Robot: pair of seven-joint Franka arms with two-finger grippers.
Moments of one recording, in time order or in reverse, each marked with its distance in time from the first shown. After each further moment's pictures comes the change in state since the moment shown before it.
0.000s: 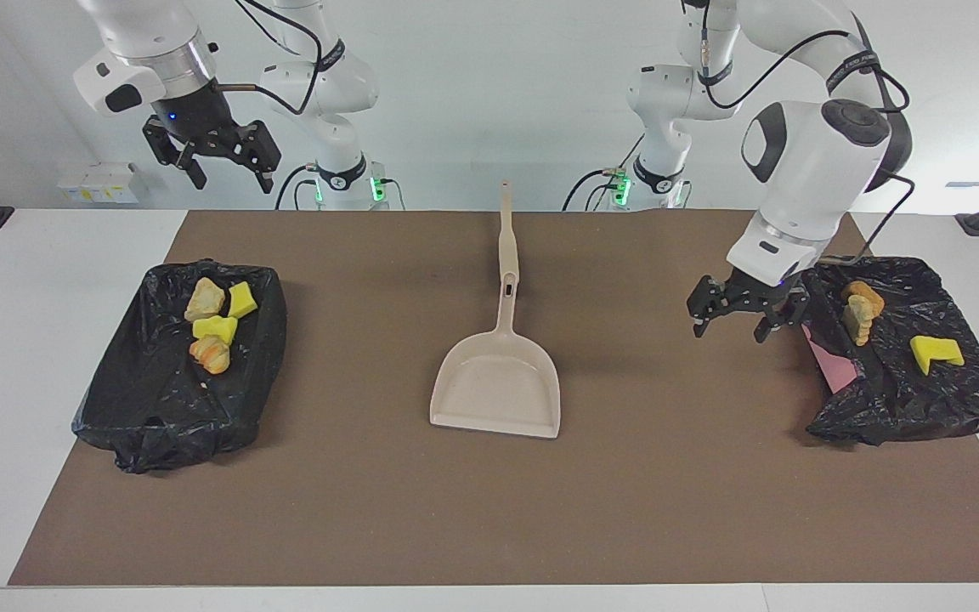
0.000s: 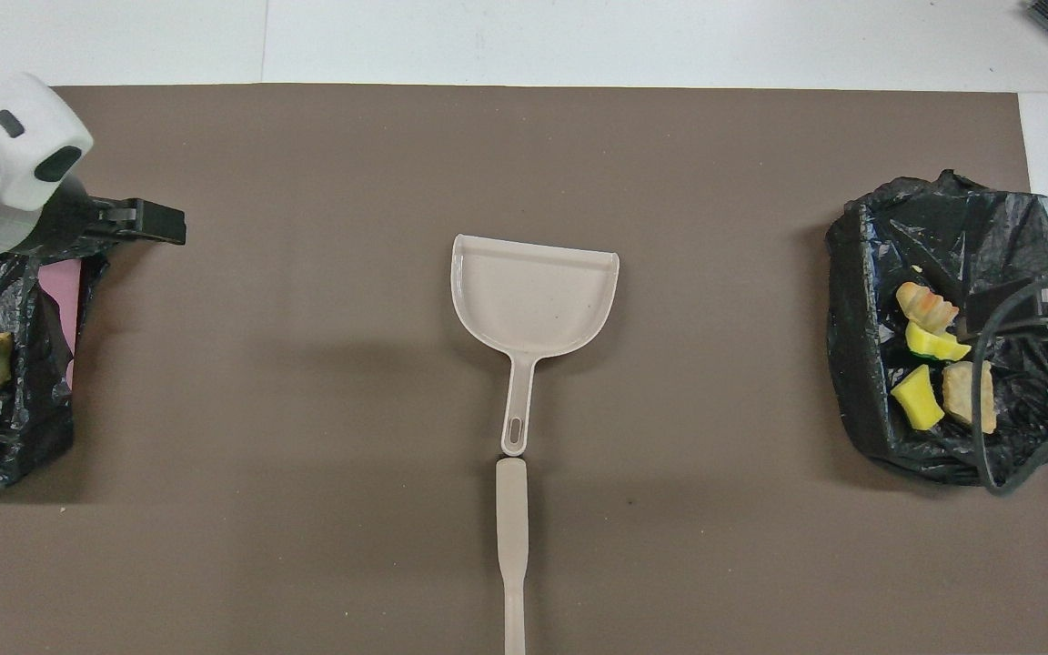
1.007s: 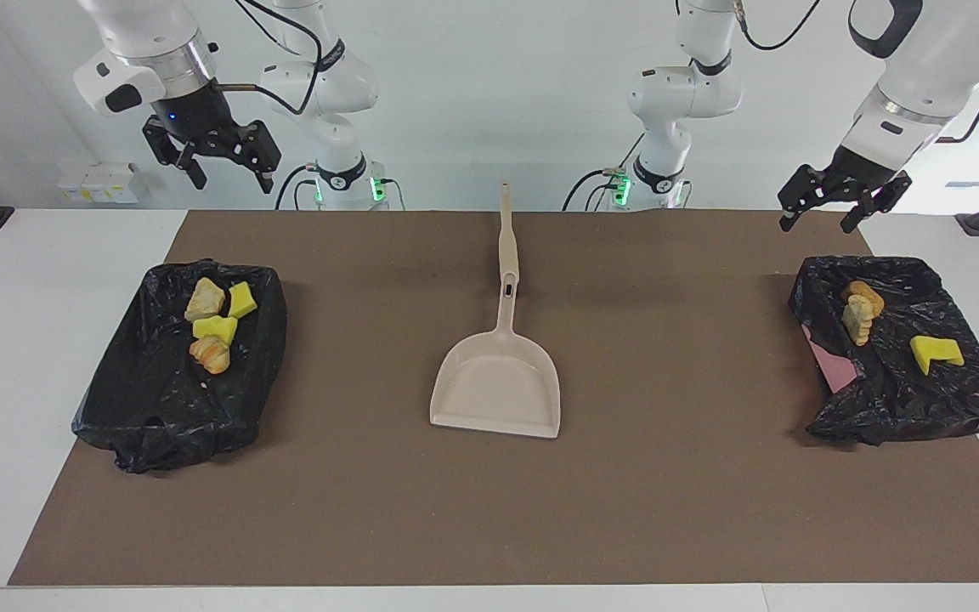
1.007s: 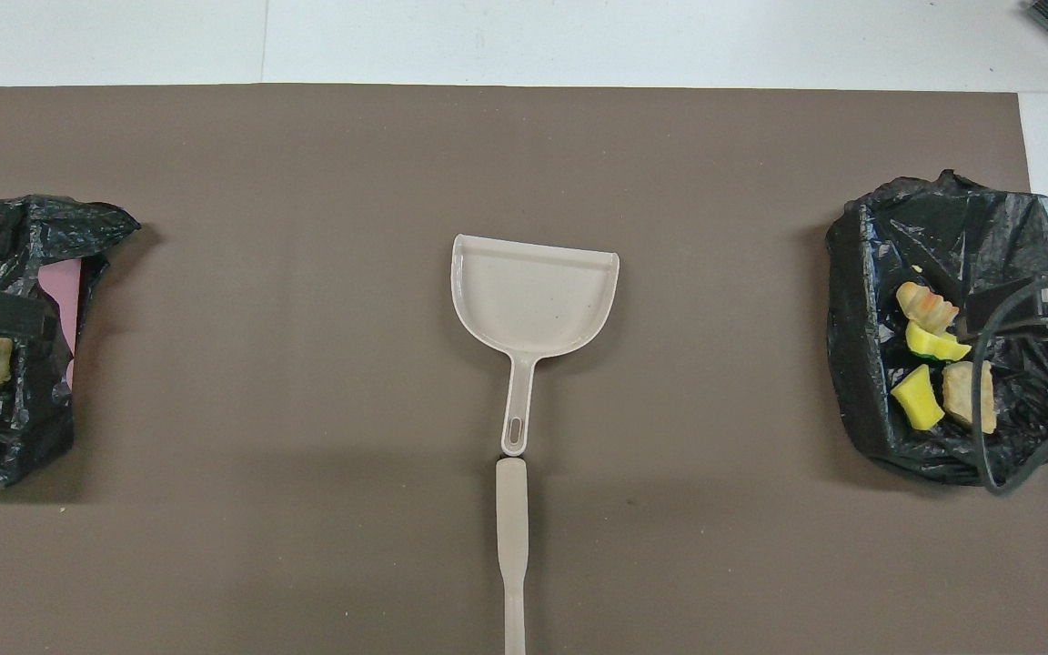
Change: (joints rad) left arm 0.060 -0.183 0.026 0.004 0.013 -0.355 0.044; right arm 0.000 0.000 0.000 0.000 0.000 0.000 0.000
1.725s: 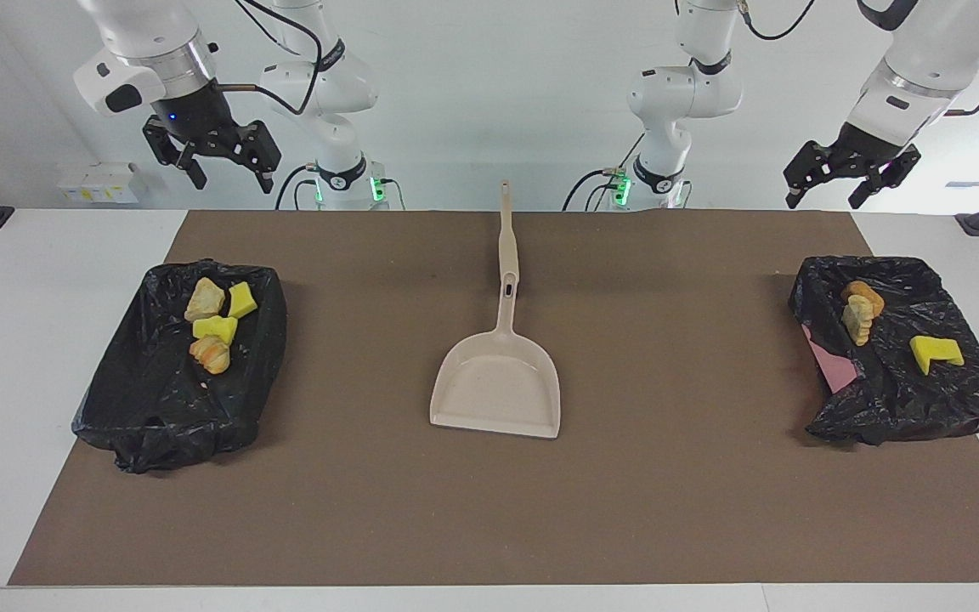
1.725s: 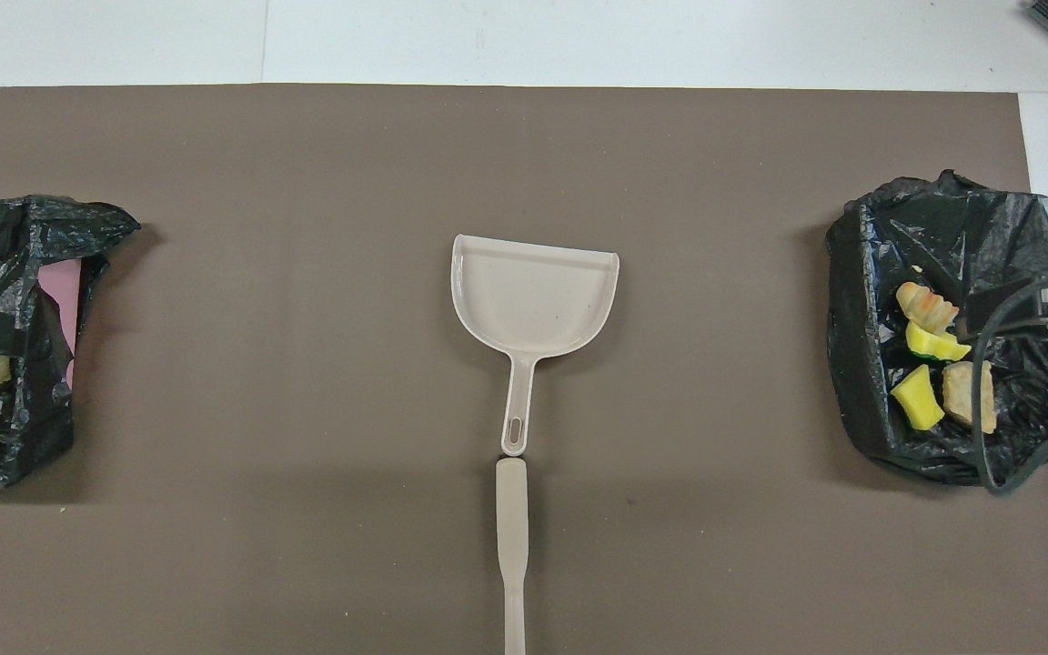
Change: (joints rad) left arm -0.001 -0.006 -0.010 0.047 0.055 -0.048 0.002; right arm 0.000 0.000 0.000 0.000 0.000 0.000 0.000
